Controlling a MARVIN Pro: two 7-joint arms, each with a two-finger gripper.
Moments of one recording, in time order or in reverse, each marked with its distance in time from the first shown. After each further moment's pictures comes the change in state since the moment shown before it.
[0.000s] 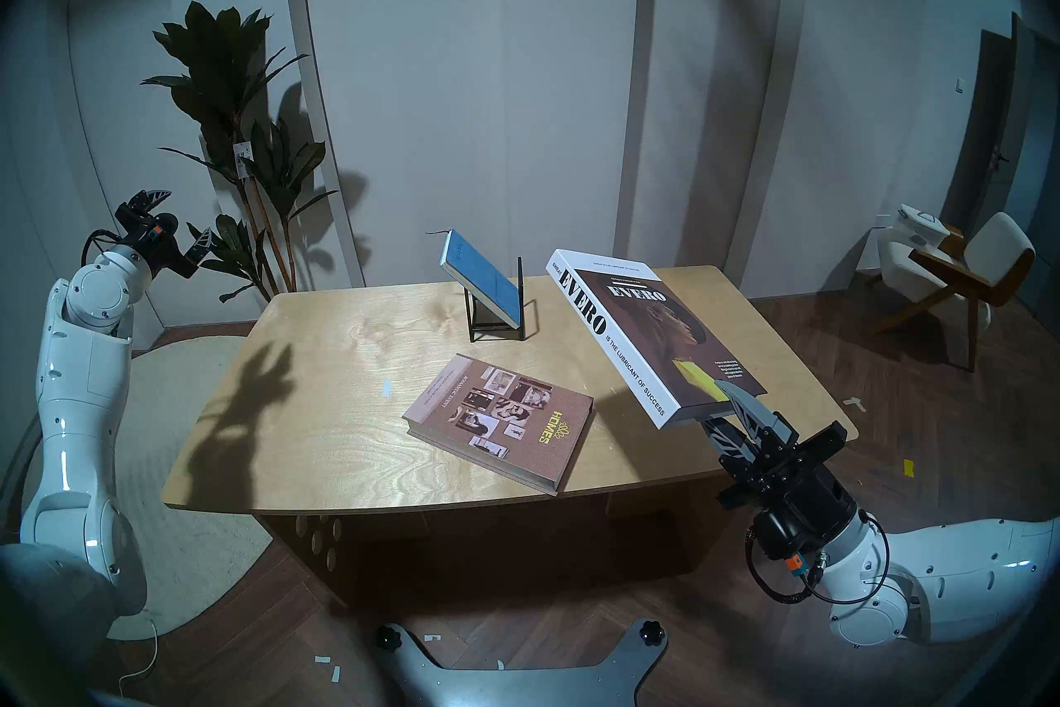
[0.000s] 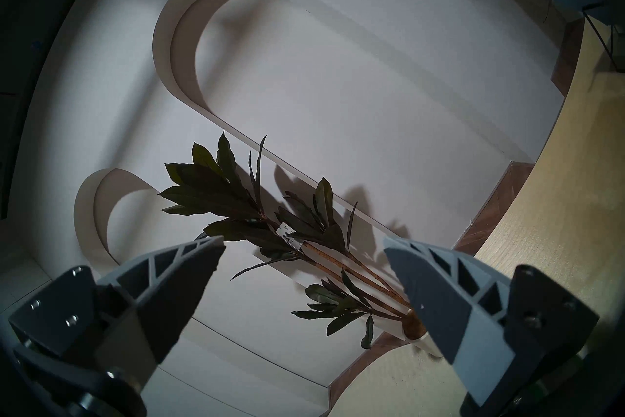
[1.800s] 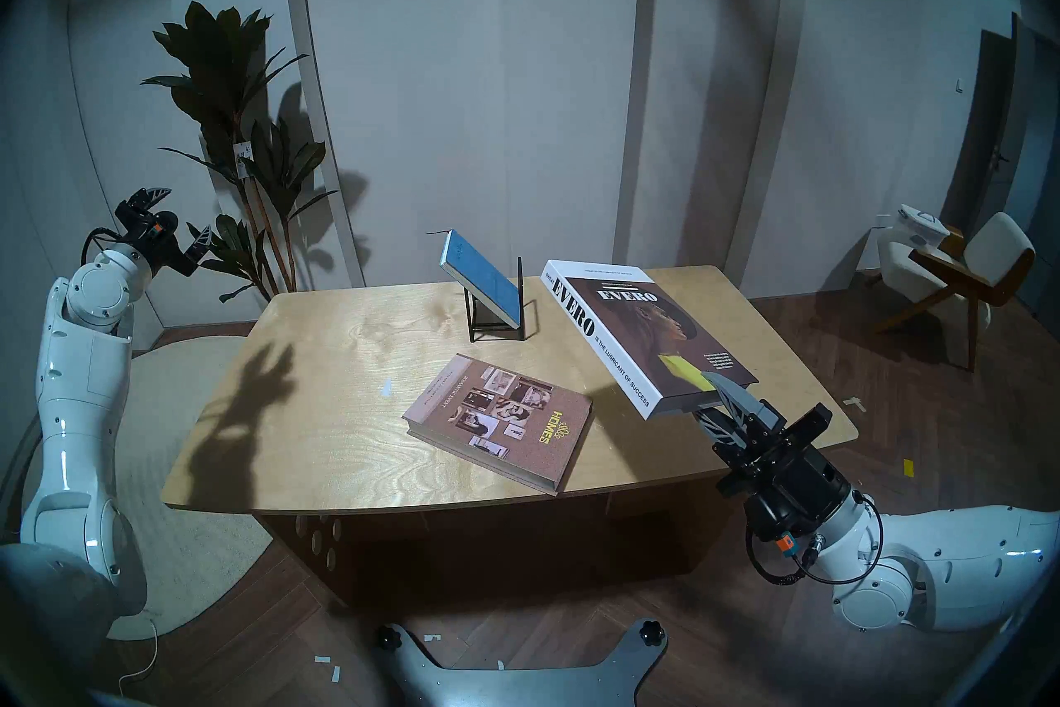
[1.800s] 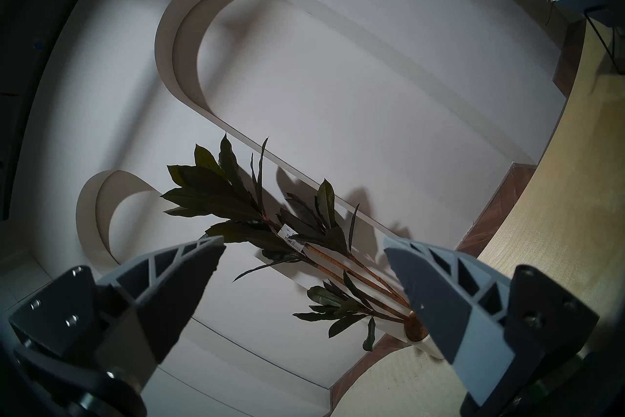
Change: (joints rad) left arm 0.000 0.000 0.002 -0.006 -0.003 0.001 0.004; right arm -0.189 0.001 0.281 -0.012 0.004 -0.036 0.204
